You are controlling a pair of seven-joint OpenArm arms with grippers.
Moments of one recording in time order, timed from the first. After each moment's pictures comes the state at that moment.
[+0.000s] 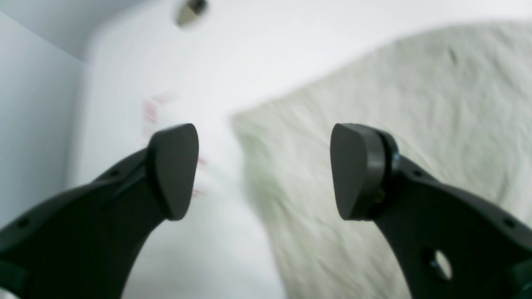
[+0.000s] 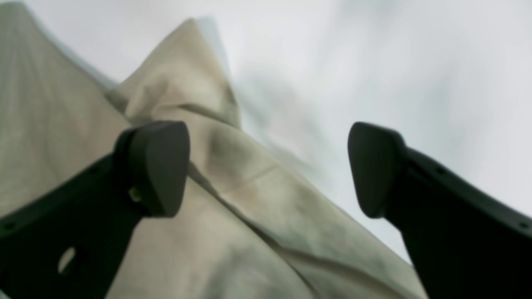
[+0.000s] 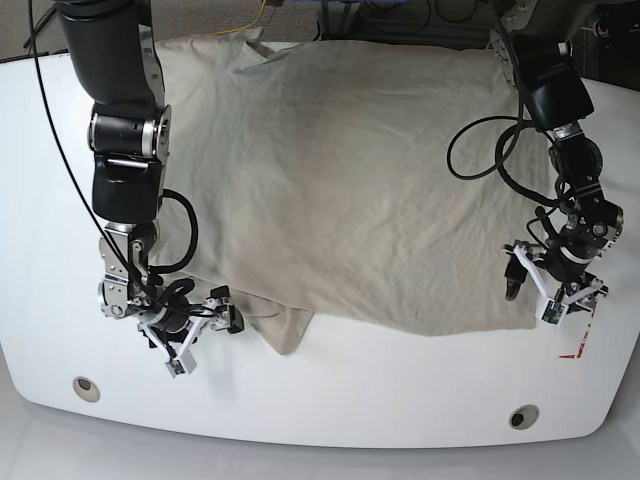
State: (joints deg) left arm -15.9 -12.8 -22.1 78.9 12.0 -40.8 28.4; right arm 39.0 12.9 5.1 39.2 10.3 37.1 -34.6
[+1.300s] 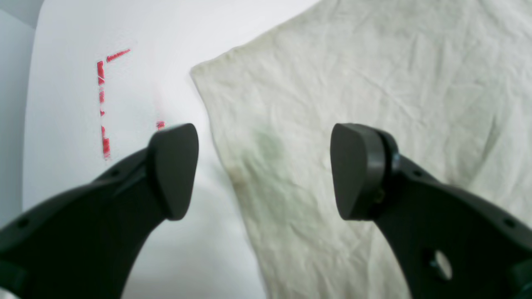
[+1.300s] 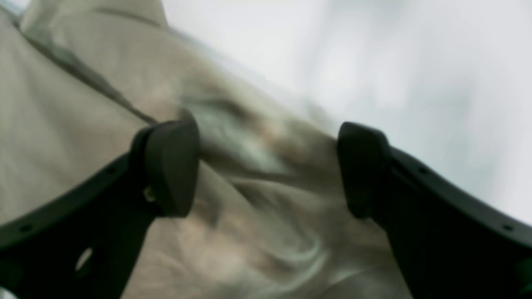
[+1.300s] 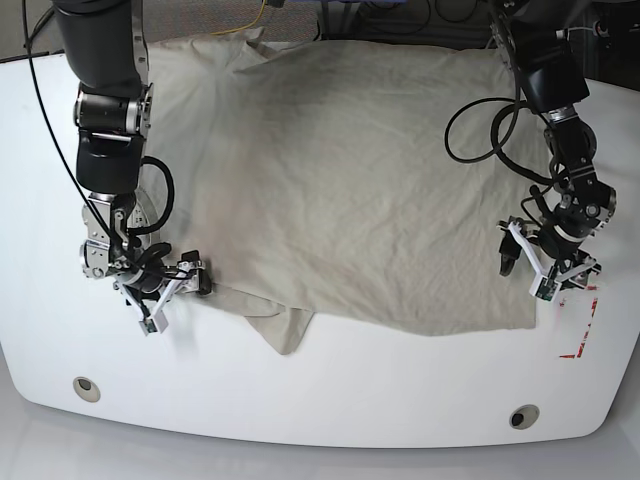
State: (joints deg) left arm -11.1 -12.6 -22.2 79.5 12.0 -40.7 27.8; right arm 32.5 18.2 5.1 38.0 10.8 36.3 -31.1
